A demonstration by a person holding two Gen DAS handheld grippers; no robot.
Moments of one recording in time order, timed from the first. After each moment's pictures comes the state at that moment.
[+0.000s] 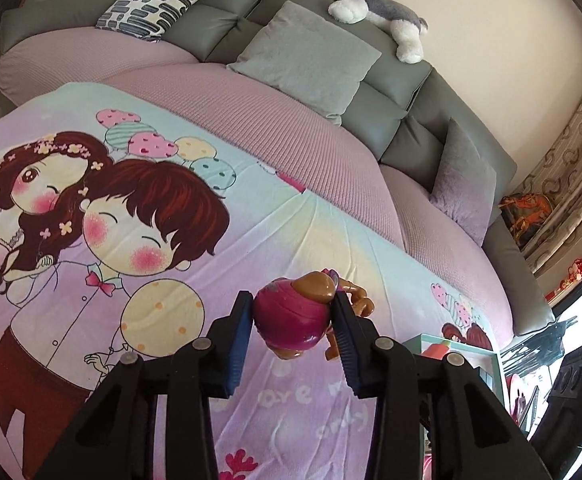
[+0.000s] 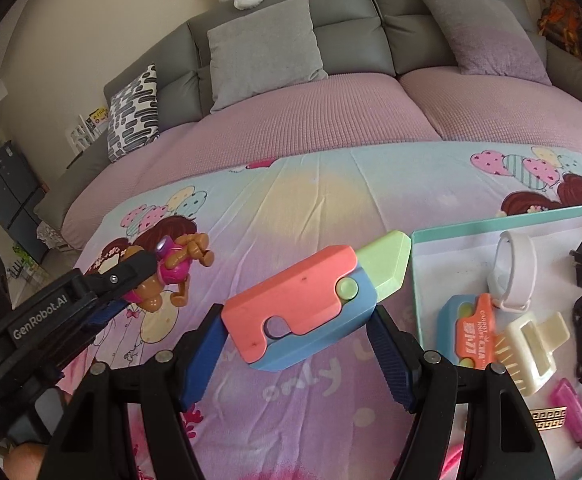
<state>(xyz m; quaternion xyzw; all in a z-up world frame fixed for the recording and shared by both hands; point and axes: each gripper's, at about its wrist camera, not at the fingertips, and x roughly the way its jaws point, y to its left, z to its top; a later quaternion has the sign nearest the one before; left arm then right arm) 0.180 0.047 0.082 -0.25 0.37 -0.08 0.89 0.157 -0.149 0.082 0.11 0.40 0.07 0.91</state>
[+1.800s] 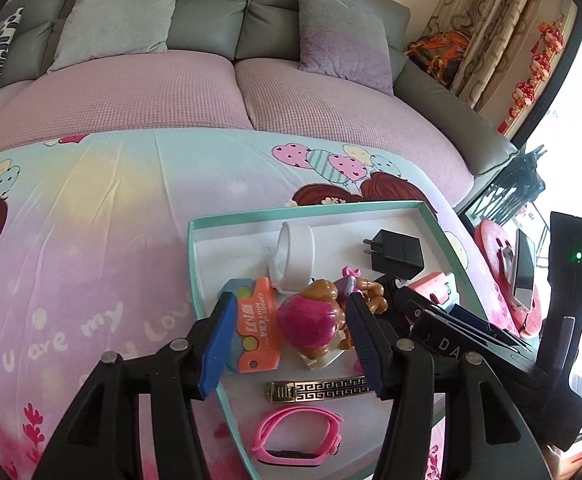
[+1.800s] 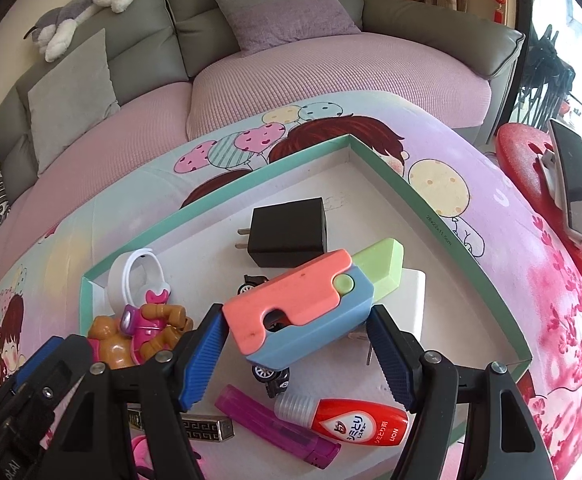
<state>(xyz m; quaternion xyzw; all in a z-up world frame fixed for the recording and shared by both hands) 0.159 -0.178 0.092 -0.05 0.46 -0.24 0.85 0.112 -0.355 0.075 0.17 0.44 -0.19 0.86</state>
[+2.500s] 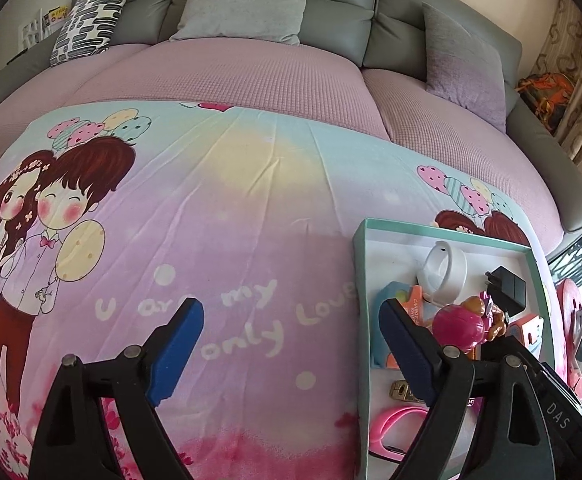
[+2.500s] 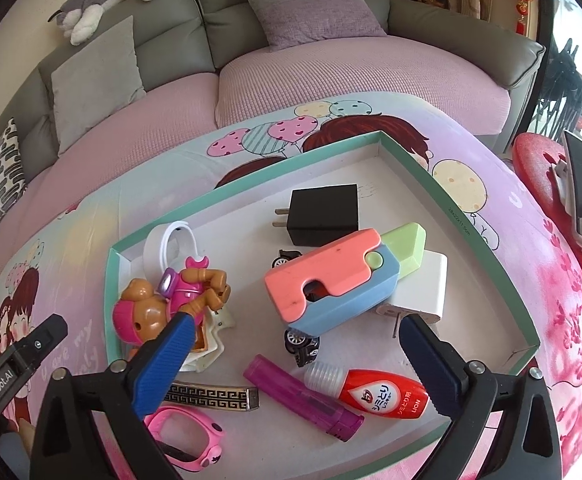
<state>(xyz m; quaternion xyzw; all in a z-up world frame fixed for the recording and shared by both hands) 0.163 -0.106 0.080 -0.08 0.48 -0.05 0.87 0.103 -0.332 0.083 0.15 0.45 -0.16 0.87</state>
